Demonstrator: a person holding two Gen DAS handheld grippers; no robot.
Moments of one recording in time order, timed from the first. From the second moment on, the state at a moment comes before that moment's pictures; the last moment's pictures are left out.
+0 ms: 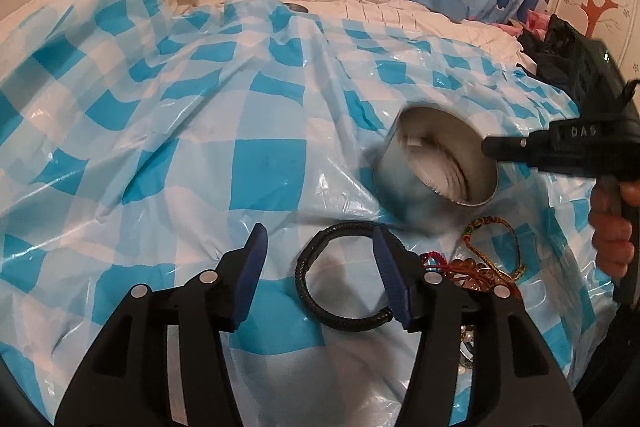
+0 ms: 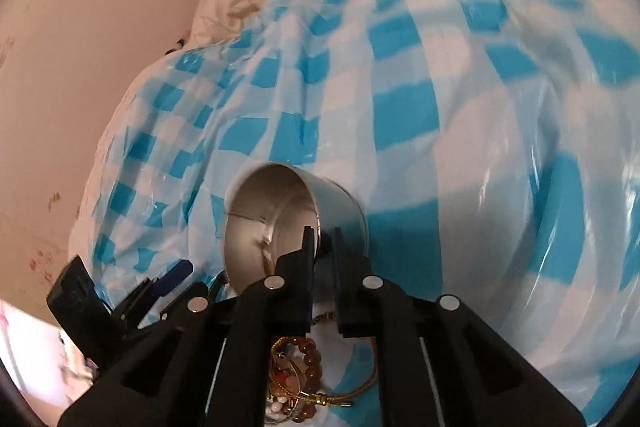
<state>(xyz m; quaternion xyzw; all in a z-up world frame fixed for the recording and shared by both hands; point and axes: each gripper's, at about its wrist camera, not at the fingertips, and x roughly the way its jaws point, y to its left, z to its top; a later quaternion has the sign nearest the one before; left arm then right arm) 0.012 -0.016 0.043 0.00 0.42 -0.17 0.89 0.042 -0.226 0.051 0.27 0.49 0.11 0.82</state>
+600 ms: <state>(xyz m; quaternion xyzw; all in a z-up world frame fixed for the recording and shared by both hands) 0.015 -0.004 0.028 0.03 0.44 -0.13 0.89 -0.021 -0.191 0.030 0.10 0.49 0.07 0.86</state>
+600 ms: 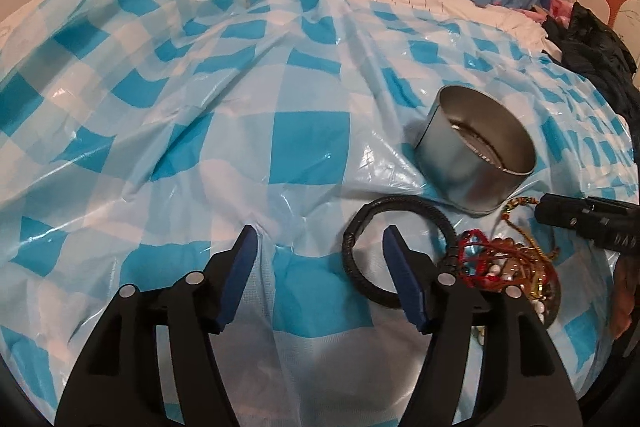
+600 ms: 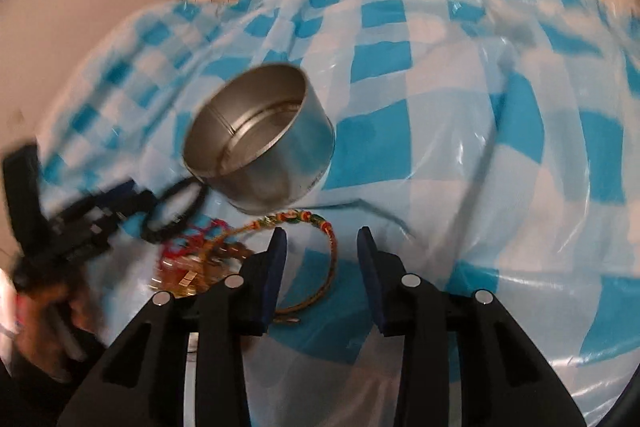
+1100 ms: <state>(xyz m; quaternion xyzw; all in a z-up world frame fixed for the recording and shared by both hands) 0.009 -0.008 0.046 0.05 0.39 -0.14 0.91 -0.038 -0.182 0.057 0.05 0.41 0.07 0.91</state>
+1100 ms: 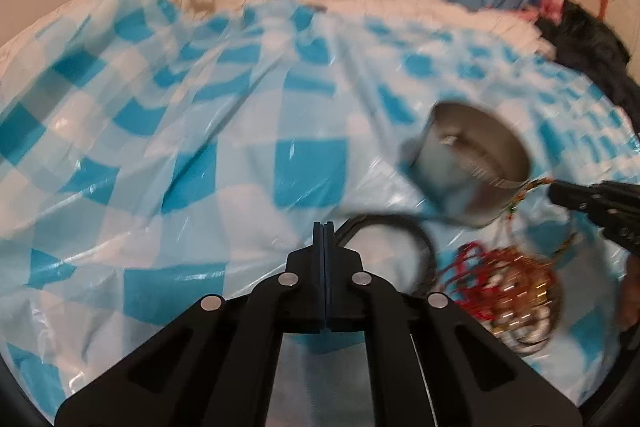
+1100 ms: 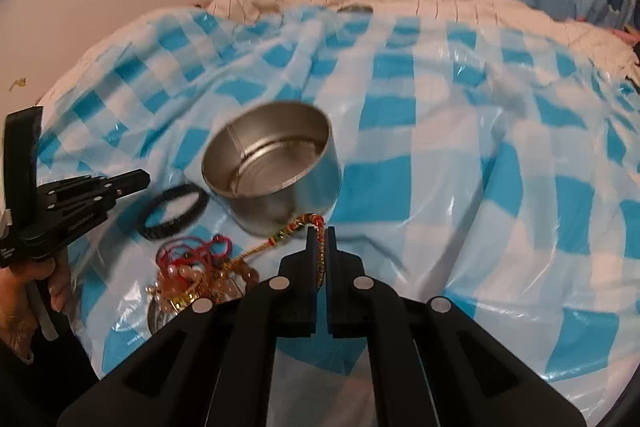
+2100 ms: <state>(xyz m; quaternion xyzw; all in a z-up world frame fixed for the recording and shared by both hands) 0.001 -0.022 0.061 0.05 0.37 -0.18 0.91 -0.039 -0.189 0.070 0.07 0.38 0.07 0.92</state>
